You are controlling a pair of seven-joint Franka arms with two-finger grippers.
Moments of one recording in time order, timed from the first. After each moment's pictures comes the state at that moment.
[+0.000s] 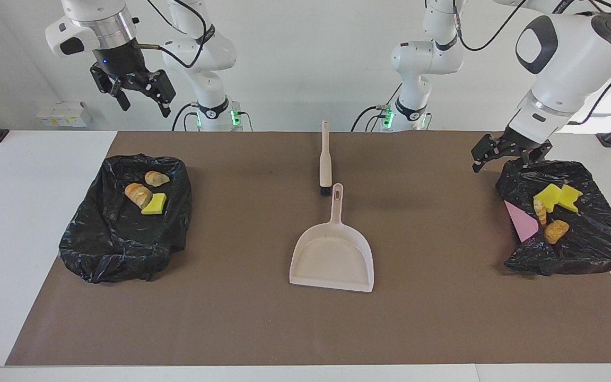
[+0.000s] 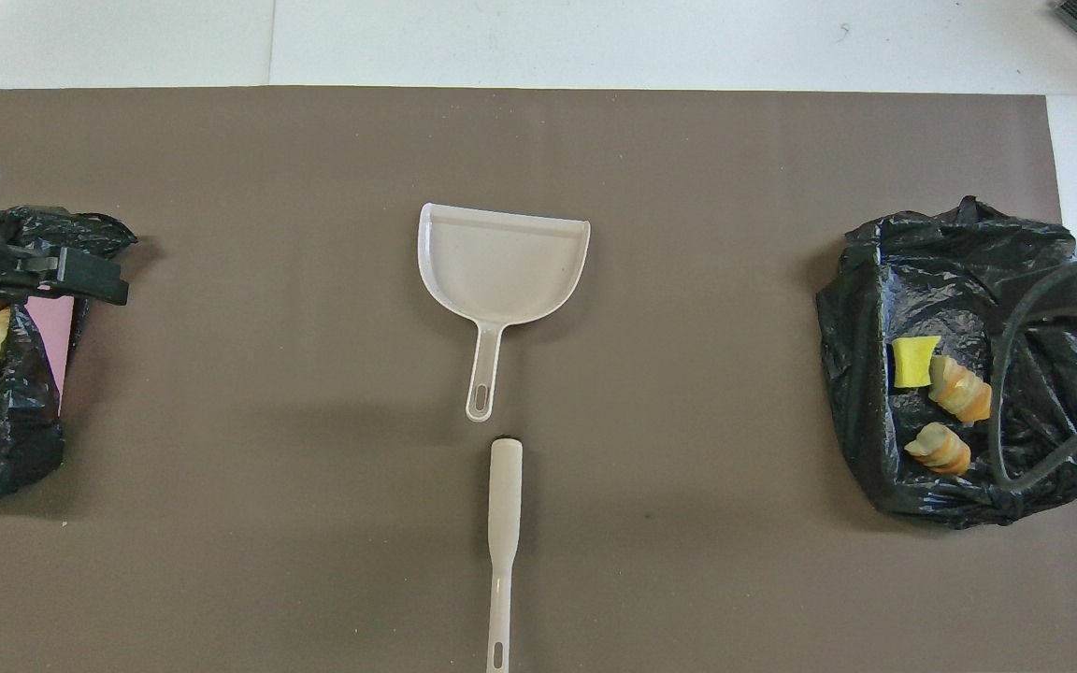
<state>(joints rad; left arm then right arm) -0.11 0.02 0.06 -1.63 -0.07 1.67 0.05 0.06 -0.03 -0.01 -1.42 -0.01 1.38 0.27</state>
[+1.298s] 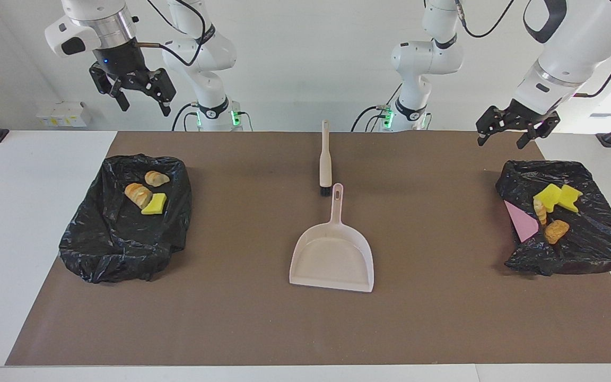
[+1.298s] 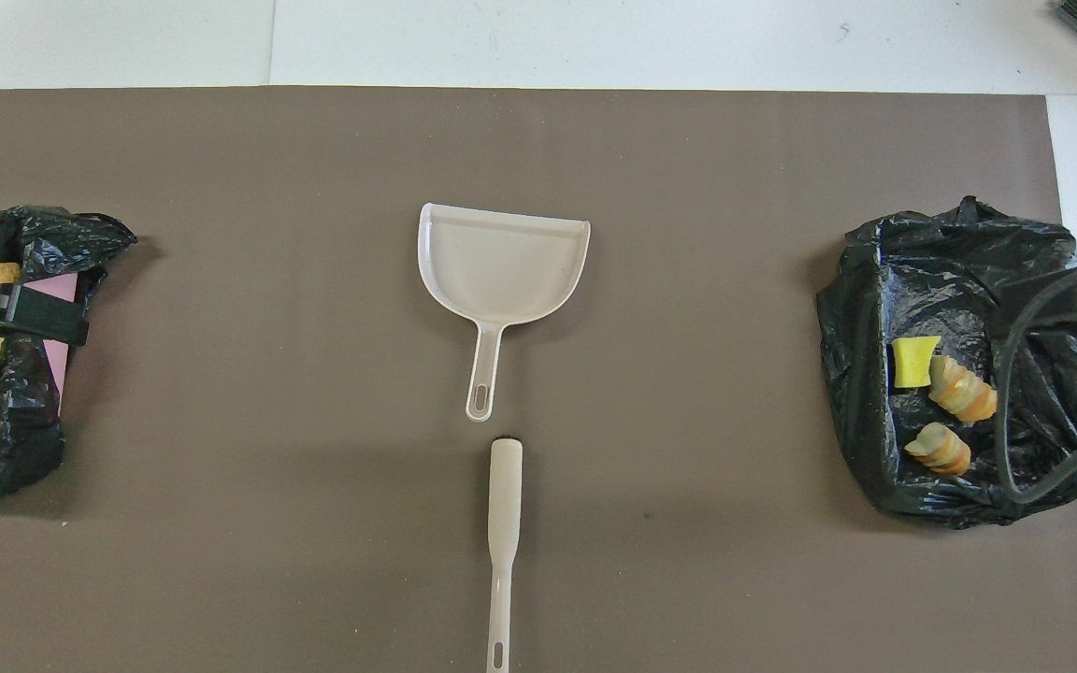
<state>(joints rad) -0.11 -0.01 0.06 -1.58 -0.02 1.52 0.09 0.06 -0.03 -0.01 -1.42 -0.01 1.38 0.23</state>
